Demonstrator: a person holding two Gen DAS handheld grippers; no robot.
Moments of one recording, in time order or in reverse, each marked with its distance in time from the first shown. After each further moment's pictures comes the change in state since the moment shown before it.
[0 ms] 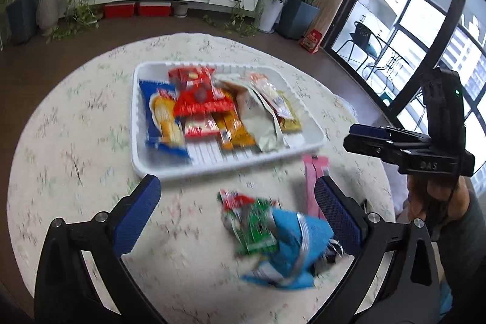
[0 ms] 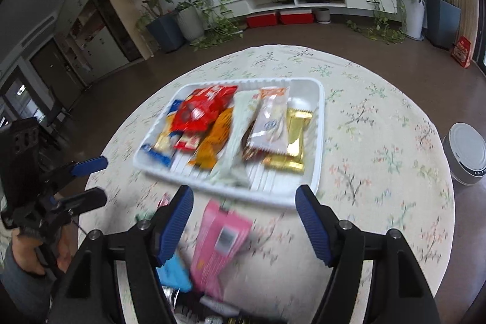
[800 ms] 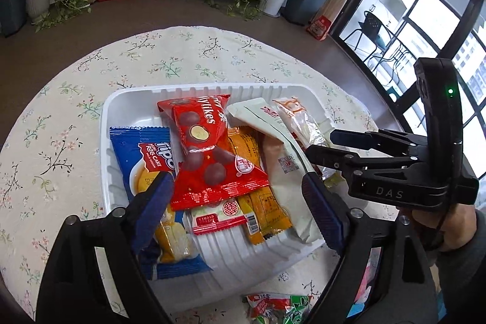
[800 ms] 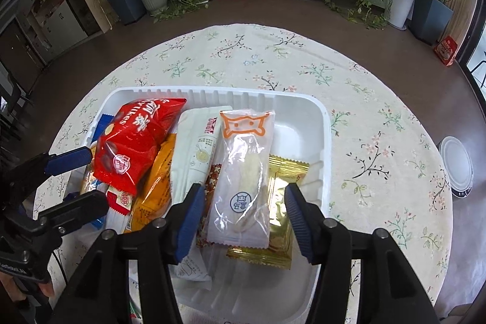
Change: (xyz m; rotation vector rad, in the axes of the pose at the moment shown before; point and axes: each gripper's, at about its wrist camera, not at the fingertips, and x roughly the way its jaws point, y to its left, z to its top) left arm 0.115 0.038 0.100 -0.030 0.102 -0.001; right arm 0.114 -0.016 0.087 0.013 0.163 -0.214
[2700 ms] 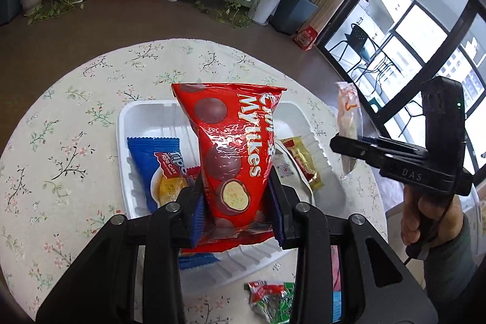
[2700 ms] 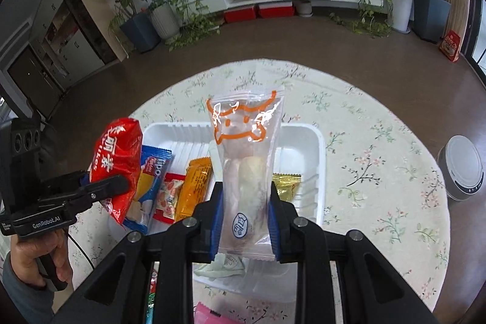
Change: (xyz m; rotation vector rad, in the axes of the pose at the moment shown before) left arm -0.046 0.028 0.009 -0.049 -0.020 -0.088; right arm -0.044 -0.007 0.007 0.059 -0.094 0.112
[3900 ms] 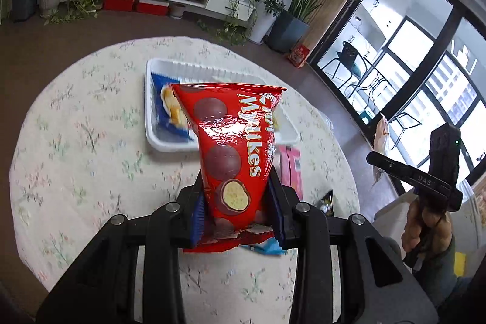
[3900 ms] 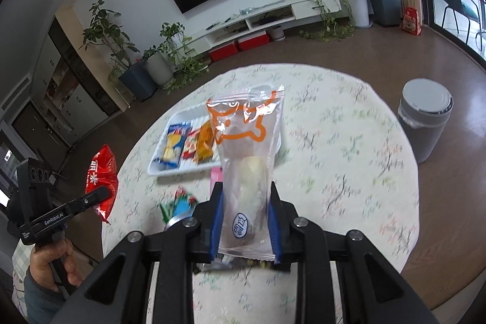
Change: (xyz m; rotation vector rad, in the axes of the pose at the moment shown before) left arm -0.132 -0.045 -0.148 -0.012 -0.136 -0.012; right arm -0.146 -0.010 -0.169 0.188 -0.230 0.025
